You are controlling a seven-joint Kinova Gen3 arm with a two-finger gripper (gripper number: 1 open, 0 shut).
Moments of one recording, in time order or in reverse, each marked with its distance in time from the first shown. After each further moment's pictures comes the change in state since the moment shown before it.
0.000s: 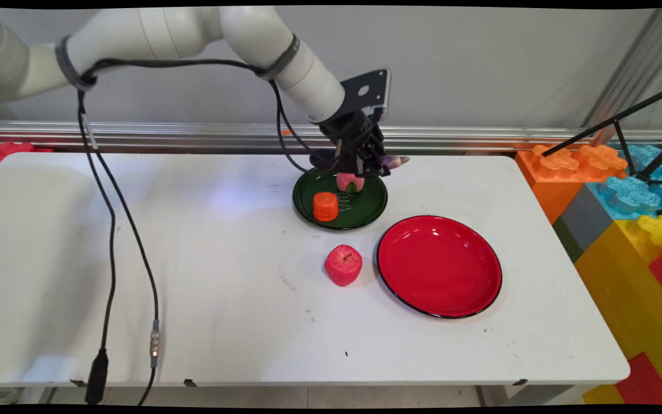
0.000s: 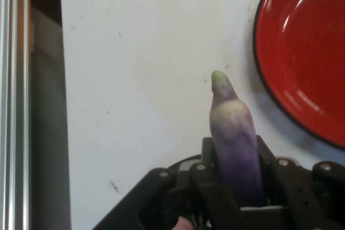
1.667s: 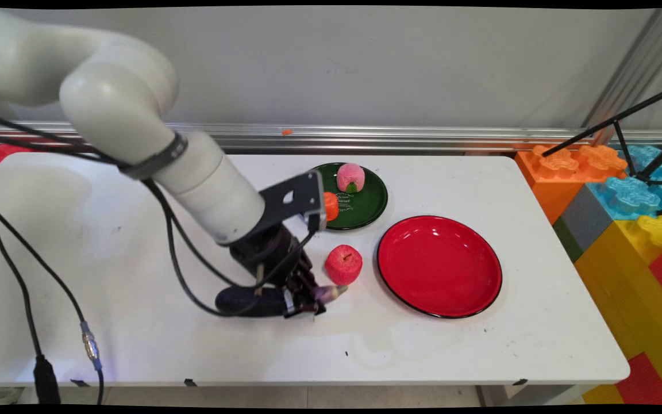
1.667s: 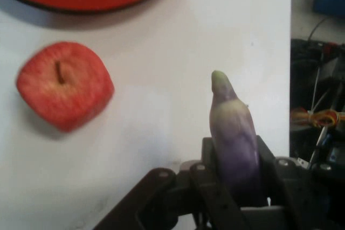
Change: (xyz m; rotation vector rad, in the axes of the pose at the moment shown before) arm -0.022 0.221 -0.078 -0.254 -0.150 -0.407
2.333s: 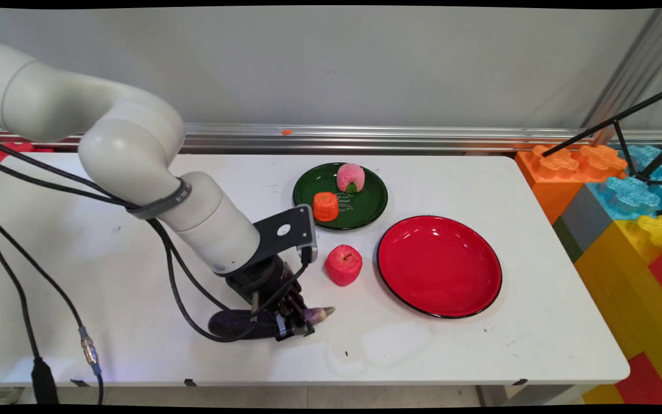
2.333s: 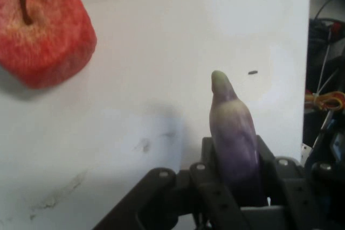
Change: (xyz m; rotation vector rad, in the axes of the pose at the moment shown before) arm -0.029 0.002 0.040 -0.008 -0.036 -0.046
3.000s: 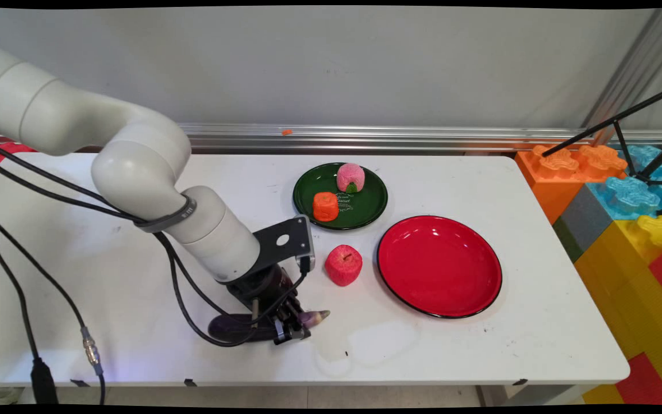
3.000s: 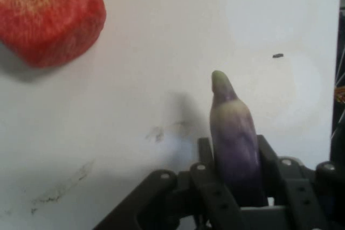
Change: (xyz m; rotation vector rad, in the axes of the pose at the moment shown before) arm -0.011 -0.006 0.021 0.017 -0.016 -0.008
